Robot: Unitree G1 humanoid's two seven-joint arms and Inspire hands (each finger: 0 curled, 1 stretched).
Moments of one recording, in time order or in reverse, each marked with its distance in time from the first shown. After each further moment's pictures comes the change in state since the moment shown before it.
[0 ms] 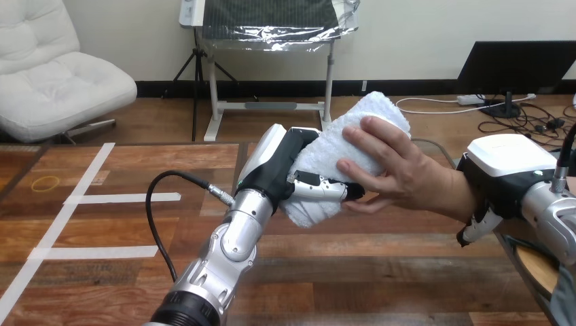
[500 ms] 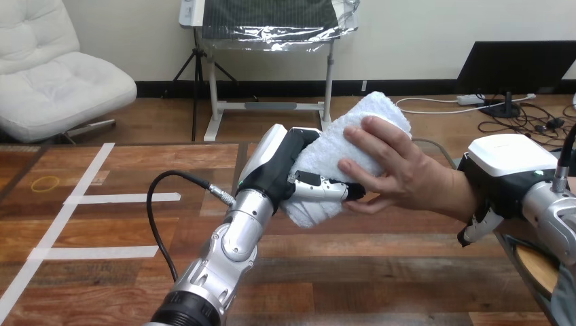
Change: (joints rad) left arm 0.000 -0.001 -0.002 0.000 -0.002 0.000 -0.001; right arm 0.000 -0.001 -0.001 0.000 -0.004 0.000 0.003
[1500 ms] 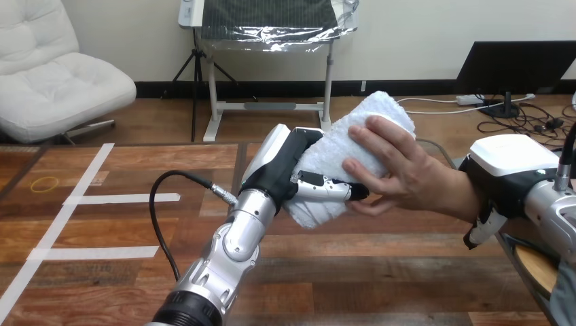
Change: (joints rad) left arm -0.001 -0.003 -0.001 -0.006 -0.007 -0.002 -0.023; right arm 0.000 -0.013 -0.001 -0.022 -0.002 0.006 0.037
